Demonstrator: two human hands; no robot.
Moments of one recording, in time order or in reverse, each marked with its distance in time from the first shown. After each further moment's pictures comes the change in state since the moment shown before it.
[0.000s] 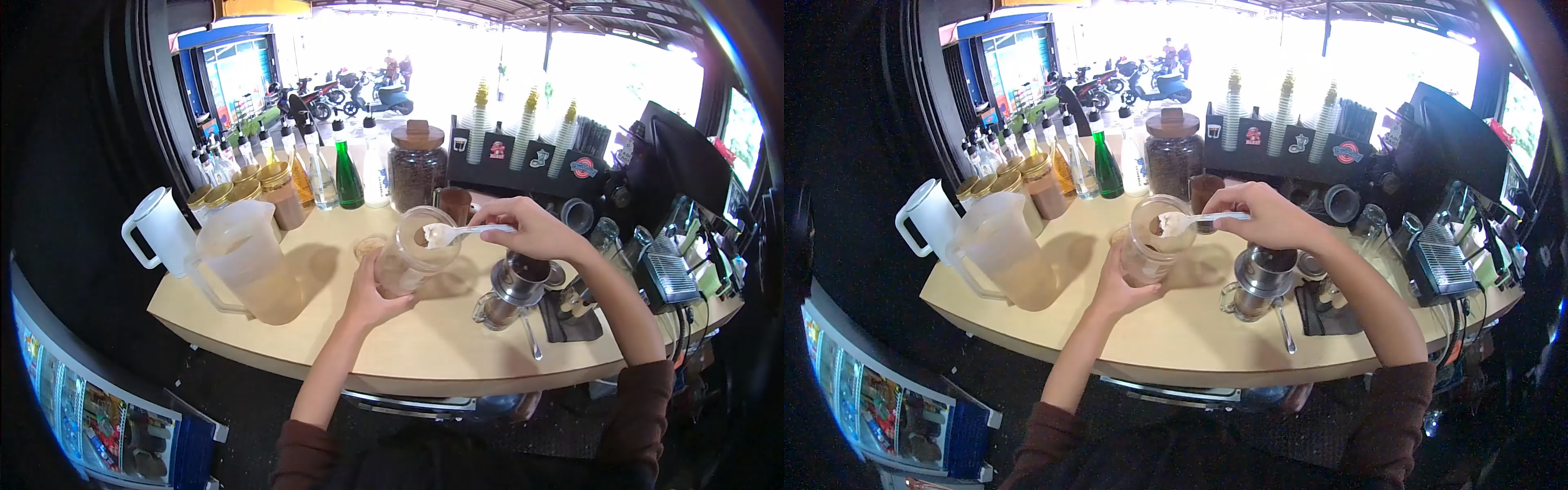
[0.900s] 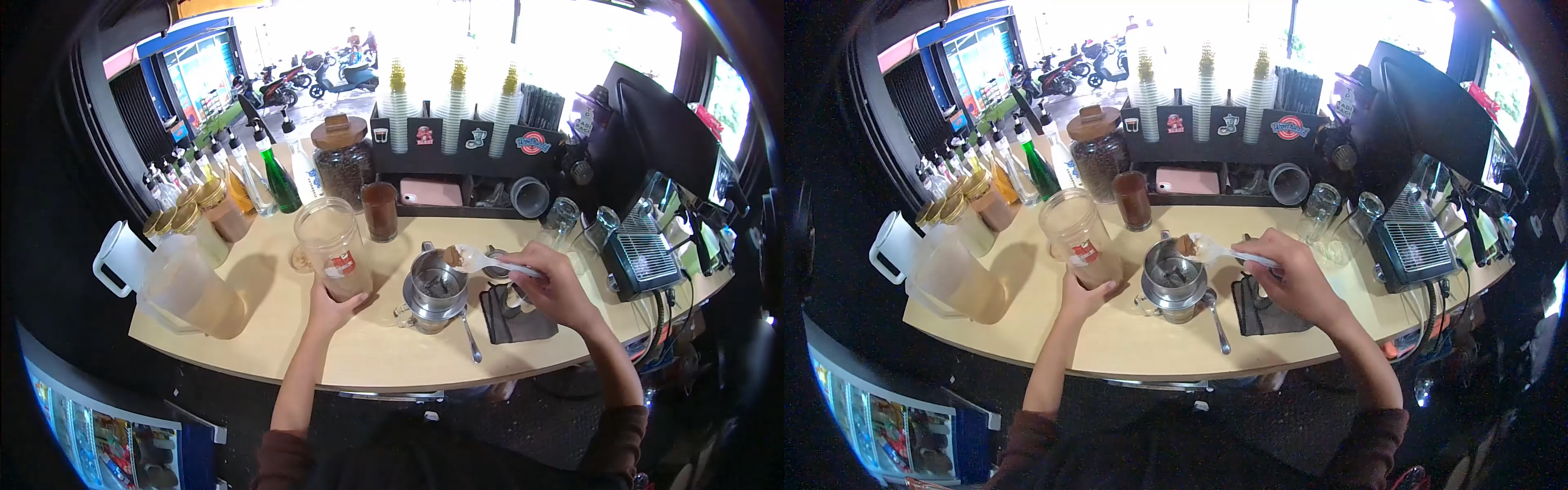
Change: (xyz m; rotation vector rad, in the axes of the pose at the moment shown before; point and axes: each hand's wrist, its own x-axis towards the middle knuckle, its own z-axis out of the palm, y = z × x) left_hand 0.003 0.001 0.072 -0.536 0.017 -0.403; right_hand -0.152 0.051 -0.033 -0.039 0.356 0.139
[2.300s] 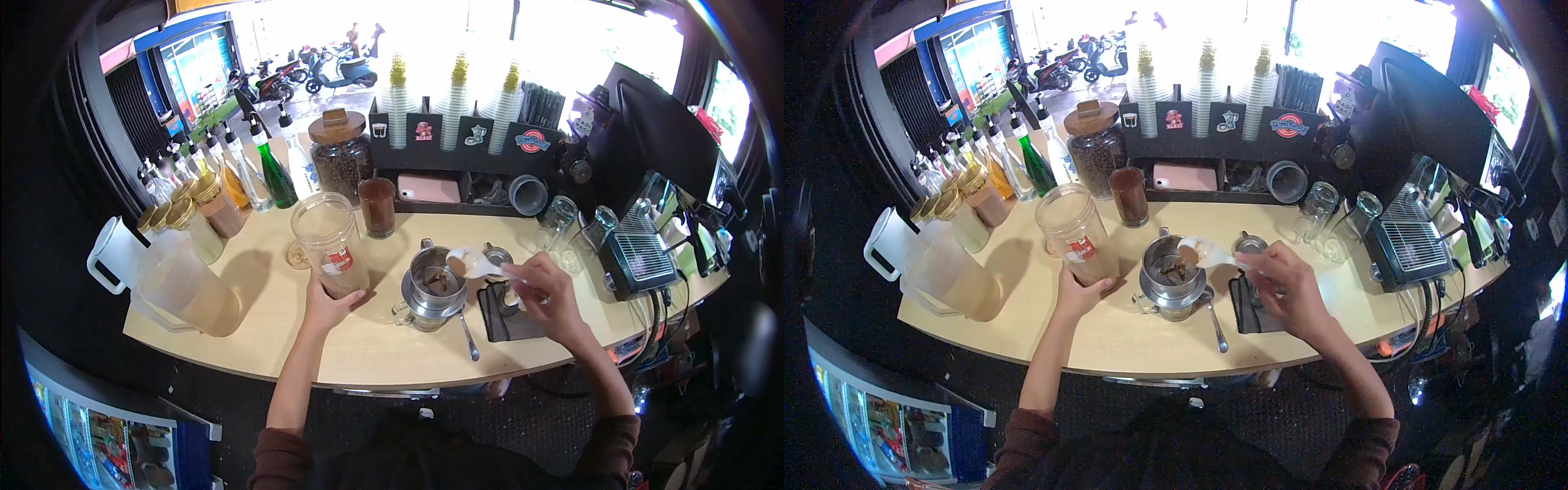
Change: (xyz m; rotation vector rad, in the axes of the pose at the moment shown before) left_hand 0.003 -0.001 -0.009 0.378 0.032 0.037; right_hand -0.021 0.005 0.019 0.035 0.127 0.011
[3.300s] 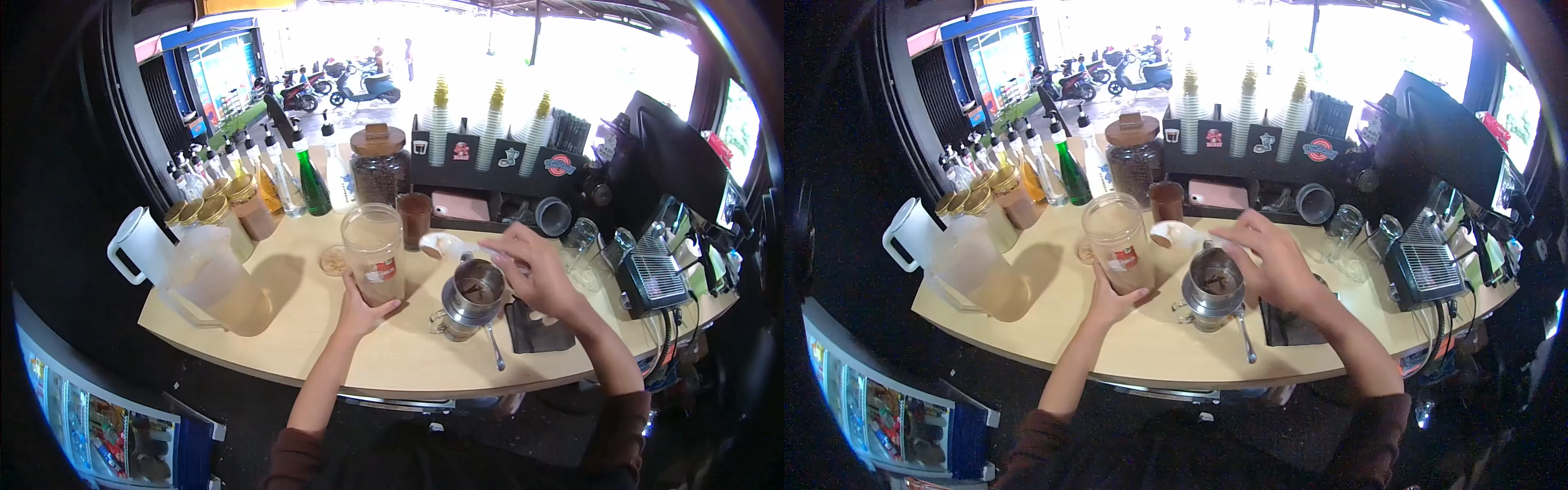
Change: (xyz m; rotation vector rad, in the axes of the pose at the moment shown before) left_hand -0.003 0.001 -0.002 0.048 0.029 0.068; right_hand 0.075 -0.044 0.032 -0.103 -0.096 -0.177
